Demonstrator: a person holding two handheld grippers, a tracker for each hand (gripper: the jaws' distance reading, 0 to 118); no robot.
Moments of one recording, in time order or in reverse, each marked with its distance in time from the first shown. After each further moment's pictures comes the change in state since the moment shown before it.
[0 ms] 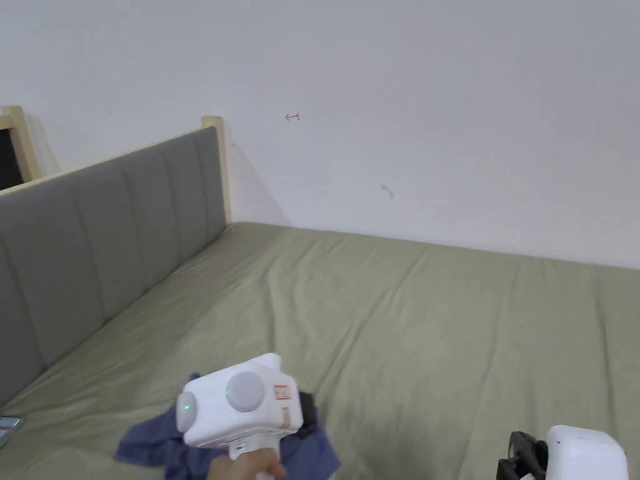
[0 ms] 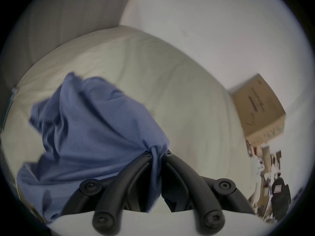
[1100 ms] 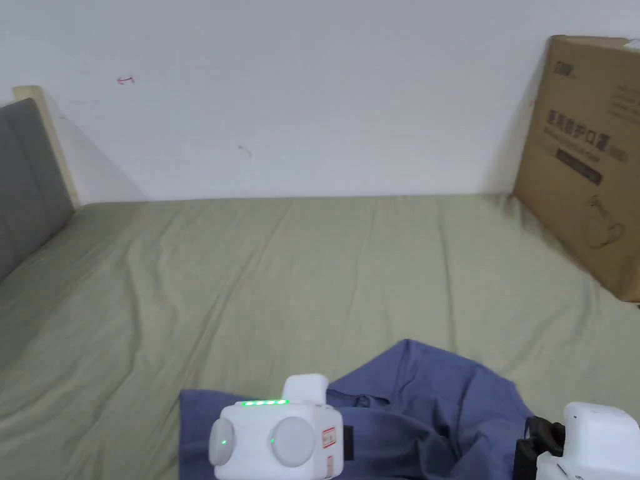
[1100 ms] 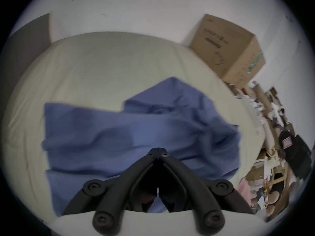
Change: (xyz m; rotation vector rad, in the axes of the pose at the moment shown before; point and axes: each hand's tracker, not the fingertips) left arm 0.126 -0.133 -0.040 -0.176 -0.040 -0.395; right arm 0.120 -0.045 0.050 -0.116 -0.253 -0.110
